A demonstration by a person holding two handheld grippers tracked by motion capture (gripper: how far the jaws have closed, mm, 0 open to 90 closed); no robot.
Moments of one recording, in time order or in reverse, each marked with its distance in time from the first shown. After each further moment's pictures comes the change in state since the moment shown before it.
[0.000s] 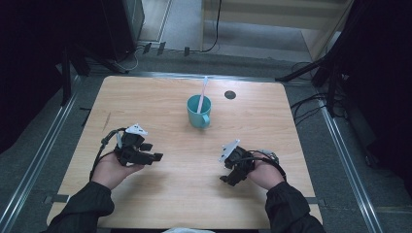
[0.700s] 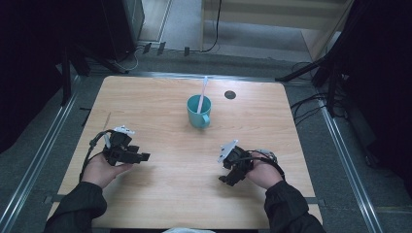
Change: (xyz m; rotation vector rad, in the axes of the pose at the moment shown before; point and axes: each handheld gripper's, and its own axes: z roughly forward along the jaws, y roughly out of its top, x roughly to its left) left arm 0.036 -0.022 0.000 0.047 0.058 -0.111; right arm 0.000 0.004 0.003 0.005 0.000 -0.024
